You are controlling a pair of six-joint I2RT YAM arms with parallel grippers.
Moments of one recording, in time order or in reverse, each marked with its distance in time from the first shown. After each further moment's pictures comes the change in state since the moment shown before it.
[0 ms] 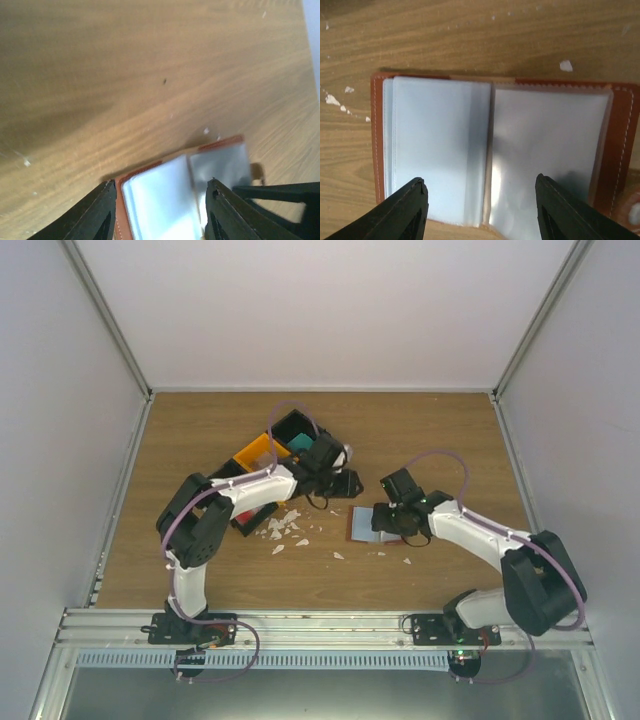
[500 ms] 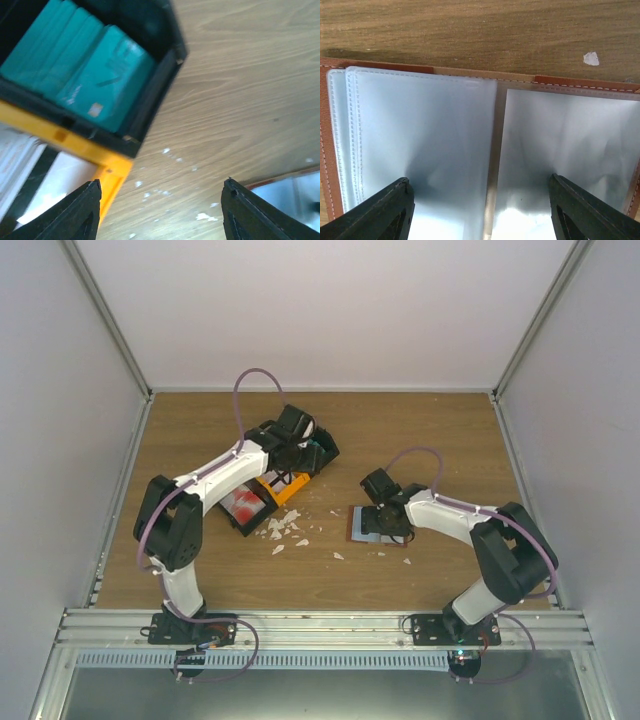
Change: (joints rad) left arm 0.165 -0.109 0.171 -0.369 -0.225 0.266; right arm 0.074 0.219 0.122 -0.072 0.114 0.016
